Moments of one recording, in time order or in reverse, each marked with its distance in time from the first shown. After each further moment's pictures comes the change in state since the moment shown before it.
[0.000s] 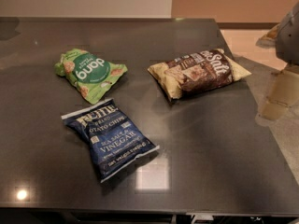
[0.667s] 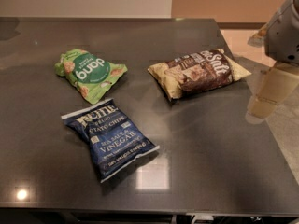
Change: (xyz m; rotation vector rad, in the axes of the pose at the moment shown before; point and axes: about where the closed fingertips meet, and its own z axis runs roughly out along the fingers) arm -0.016 0.001 0.001 0.000 -0.005 -0.004
